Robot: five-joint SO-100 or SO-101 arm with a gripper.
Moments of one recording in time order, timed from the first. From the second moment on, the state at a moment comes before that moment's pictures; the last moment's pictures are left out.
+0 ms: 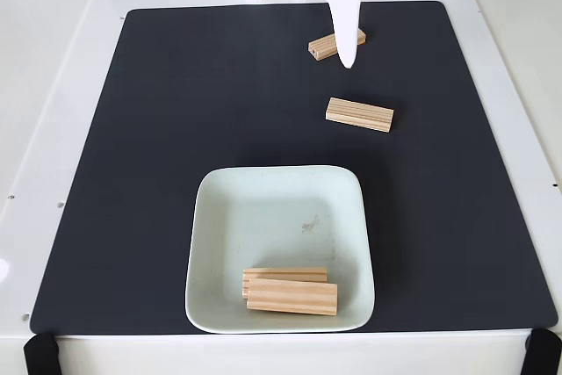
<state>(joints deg) -21.7 88.3 76.6 73.9 25.9</state>
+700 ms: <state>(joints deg) -25.3 79.5 79.3 73.5 33.7</state>
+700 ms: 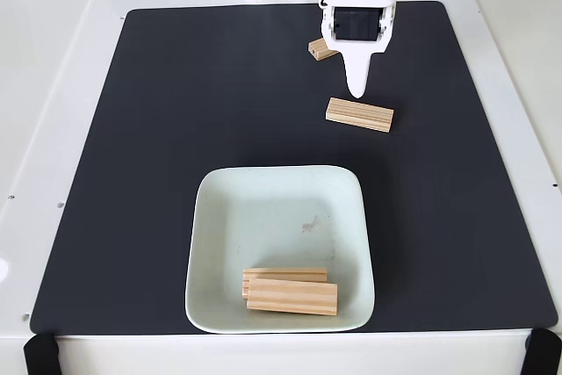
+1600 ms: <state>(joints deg) -25.3 79.5 84.2 73.5 36.0</state>
